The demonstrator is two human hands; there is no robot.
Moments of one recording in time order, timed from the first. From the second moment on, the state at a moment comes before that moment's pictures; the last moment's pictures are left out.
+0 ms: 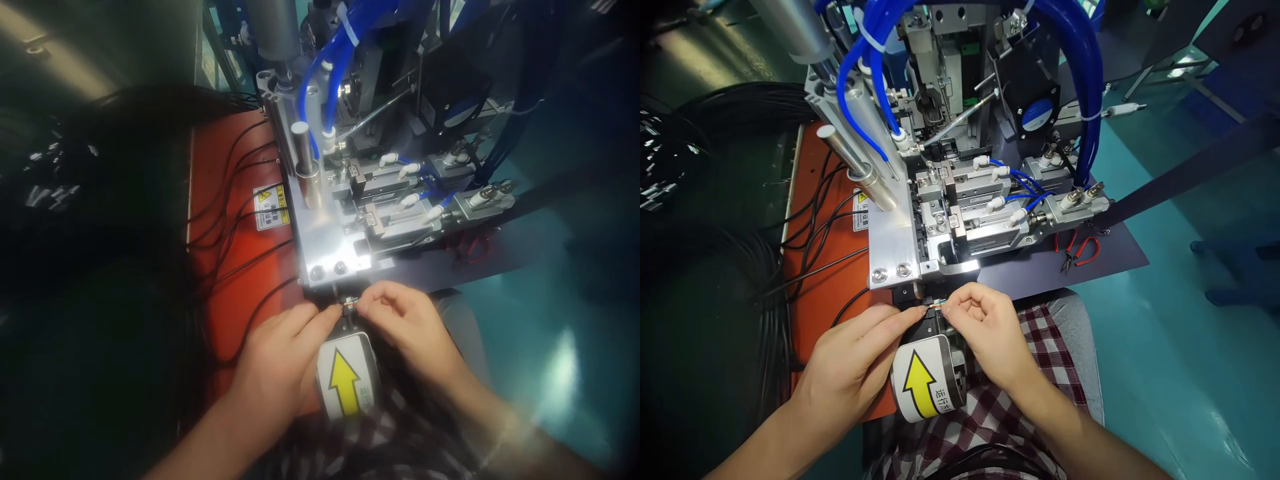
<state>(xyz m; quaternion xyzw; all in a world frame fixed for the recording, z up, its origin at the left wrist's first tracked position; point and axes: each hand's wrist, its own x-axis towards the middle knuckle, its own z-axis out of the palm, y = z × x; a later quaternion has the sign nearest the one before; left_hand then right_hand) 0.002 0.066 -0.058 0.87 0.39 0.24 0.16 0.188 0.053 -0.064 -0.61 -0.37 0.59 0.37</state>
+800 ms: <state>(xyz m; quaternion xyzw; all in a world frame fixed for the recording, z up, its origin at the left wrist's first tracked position) -0.001 0.066 -0.056 0.88 0.38 0.23 0.17 0.179 0.052 -0.070 -0.58 -0.31 0.63 0.41</state>
